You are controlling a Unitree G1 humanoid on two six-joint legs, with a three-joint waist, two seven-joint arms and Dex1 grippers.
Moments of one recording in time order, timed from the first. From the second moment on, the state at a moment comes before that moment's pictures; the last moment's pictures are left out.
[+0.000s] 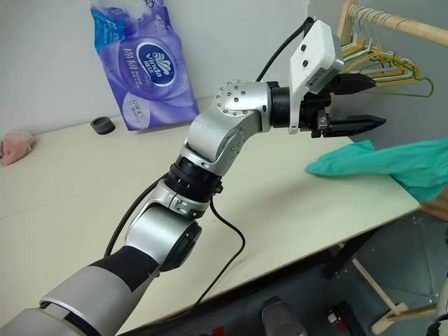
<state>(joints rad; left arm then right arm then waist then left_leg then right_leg) -1.31 -0.02 -0.23 0.40 -0.26 0.30 -0.93 -1.16 -0.97 -0.56 0.42 0.14 1.26 0.03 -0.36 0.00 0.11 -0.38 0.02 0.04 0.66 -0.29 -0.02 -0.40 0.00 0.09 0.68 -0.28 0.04</state>
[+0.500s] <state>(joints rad) -0.89 0.36 -0.20 0.22 -0.10 0.34 -0.85 -0.44 -0.66 -0.22 -0.40 0.26 0.85 0.34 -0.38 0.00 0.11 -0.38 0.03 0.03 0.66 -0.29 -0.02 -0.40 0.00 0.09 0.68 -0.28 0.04</state>
